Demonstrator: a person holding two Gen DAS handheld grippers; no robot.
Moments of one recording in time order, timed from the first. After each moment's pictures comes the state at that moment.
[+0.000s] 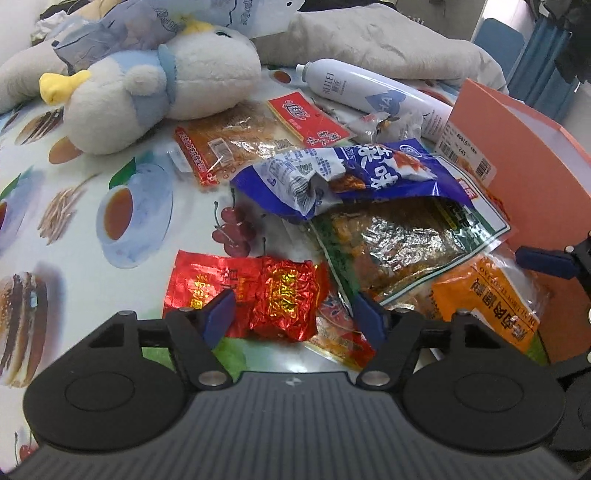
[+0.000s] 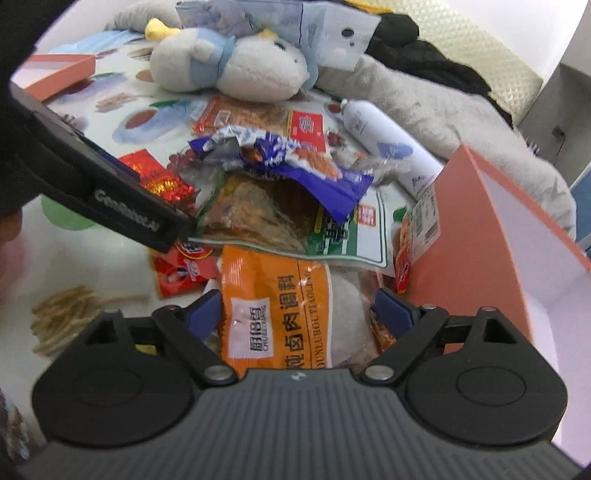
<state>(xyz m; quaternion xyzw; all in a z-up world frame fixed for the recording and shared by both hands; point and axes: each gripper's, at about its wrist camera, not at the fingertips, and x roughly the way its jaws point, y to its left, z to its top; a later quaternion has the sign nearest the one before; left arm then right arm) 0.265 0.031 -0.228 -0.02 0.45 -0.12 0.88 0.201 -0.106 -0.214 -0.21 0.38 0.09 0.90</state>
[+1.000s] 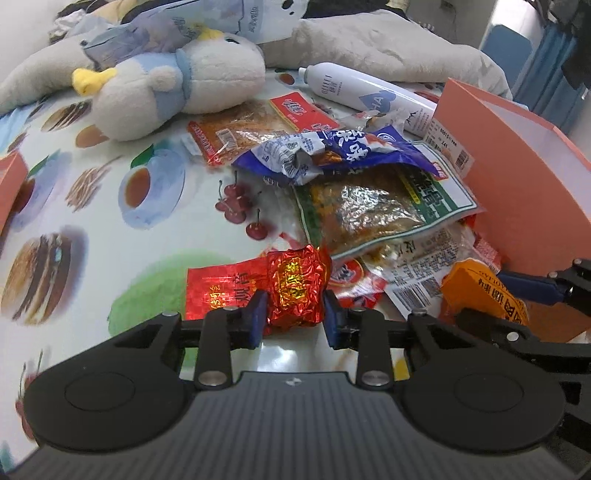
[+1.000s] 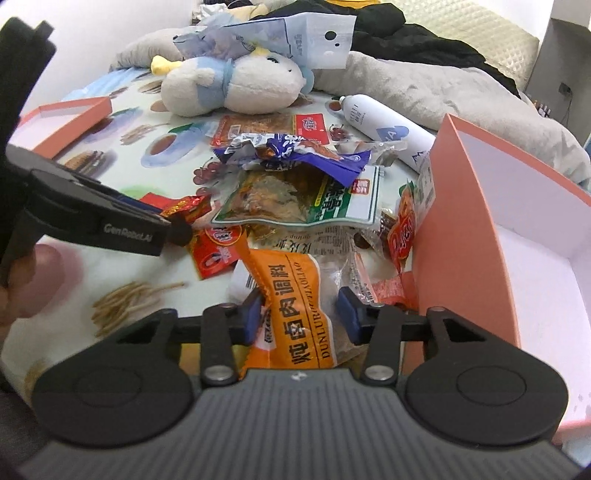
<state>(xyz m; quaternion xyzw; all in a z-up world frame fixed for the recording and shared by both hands) 0.214 0.024 -0.209 -0.03 0.46 -0.09 0.89 0.163 -0.133 -0.190 -0.12 0.38 0.13 0.91</state>
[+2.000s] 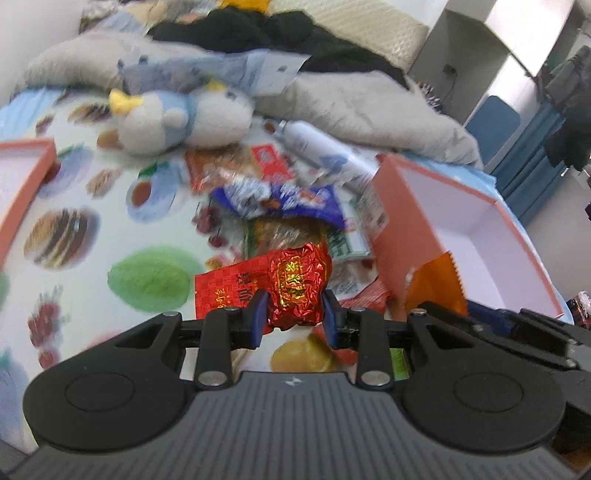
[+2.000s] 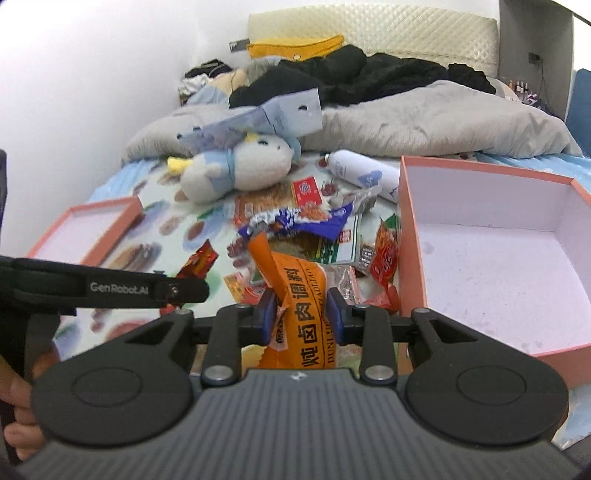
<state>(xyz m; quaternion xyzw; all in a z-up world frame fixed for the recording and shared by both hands) 0.138 0.016 -0.110 -0.13 0.41 -0.09 0.90 0.110 -0.168 -0.110 0.01 0.33 0.13 0.94</state>
